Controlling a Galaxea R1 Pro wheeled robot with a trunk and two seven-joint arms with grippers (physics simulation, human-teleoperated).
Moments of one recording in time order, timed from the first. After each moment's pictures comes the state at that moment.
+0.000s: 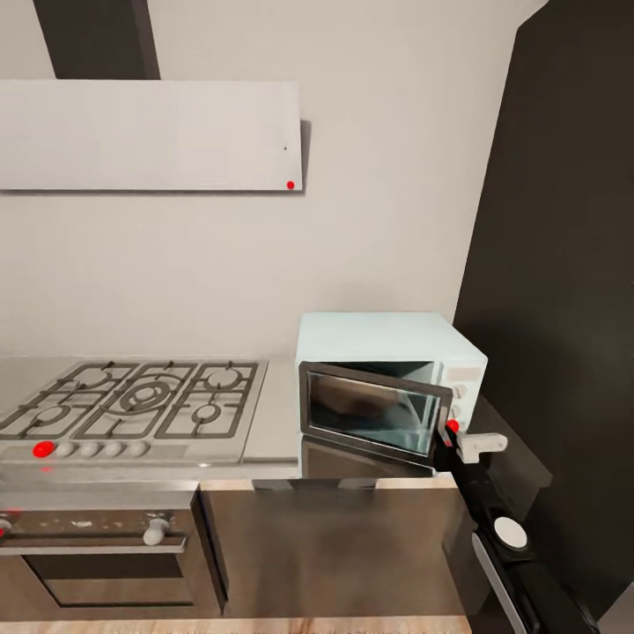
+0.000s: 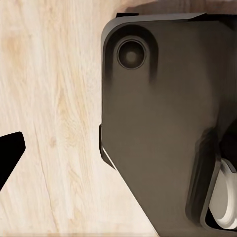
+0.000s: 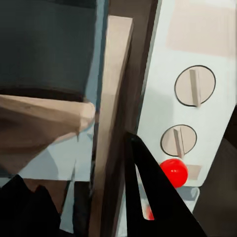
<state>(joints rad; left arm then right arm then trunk) -0.01 -0.03 0.02 -0.06 0.00 -0.01 0.11 -0.28 -0.12 0.04 -1.28 -0.01 -0.08 -0.06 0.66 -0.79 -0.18</state>
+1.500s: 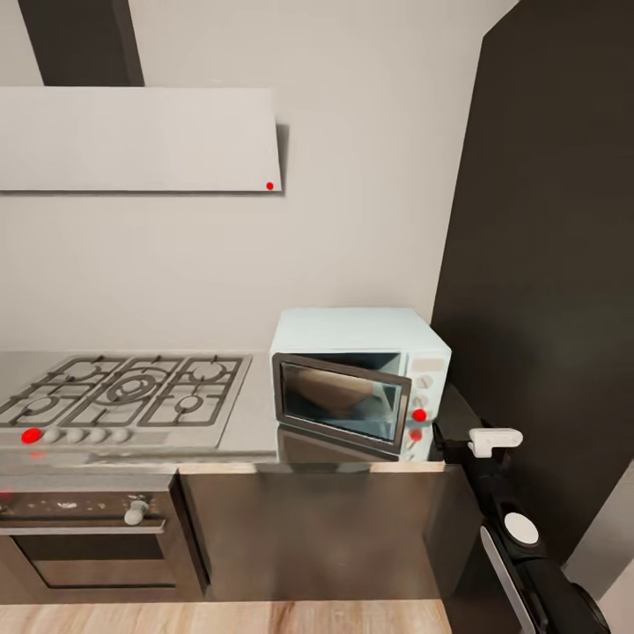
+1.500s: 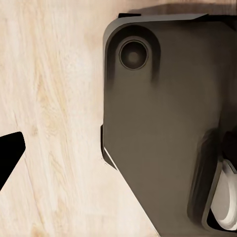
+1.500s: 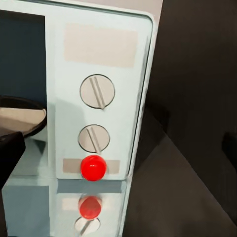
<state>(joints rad) -0.01 -0.02 0.02 -0.06 0.00 -0.01 0.12 -0.28 -0.13 -0.01 -1.31 0.00 -0.08 -0.07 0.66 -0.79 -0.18</state>
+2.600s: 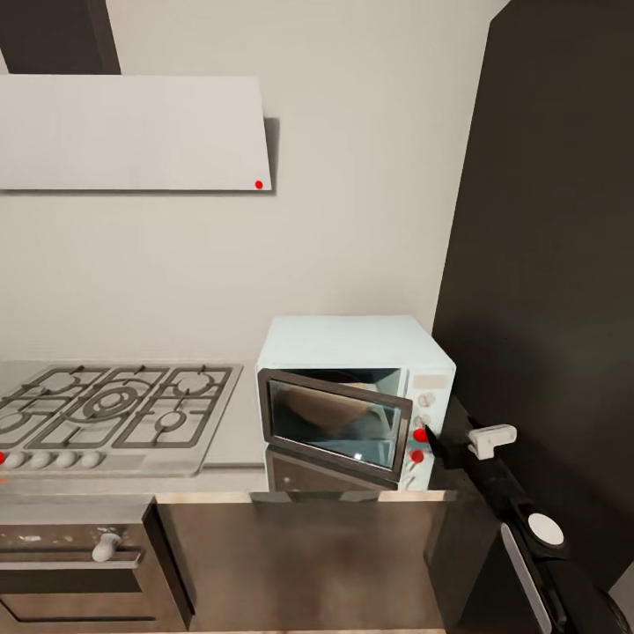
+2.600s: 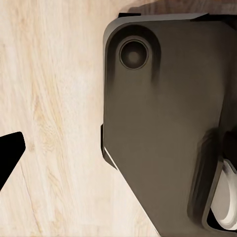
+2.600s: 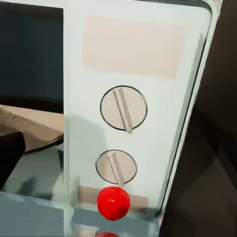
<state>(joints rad) -0.01 -0.02 0.02 -0.06 0.00 -0.01 0.12 -0.28 -0.13 -0.13 -1.31 -0.01 -0.08 0.29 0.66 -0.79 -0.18</state>
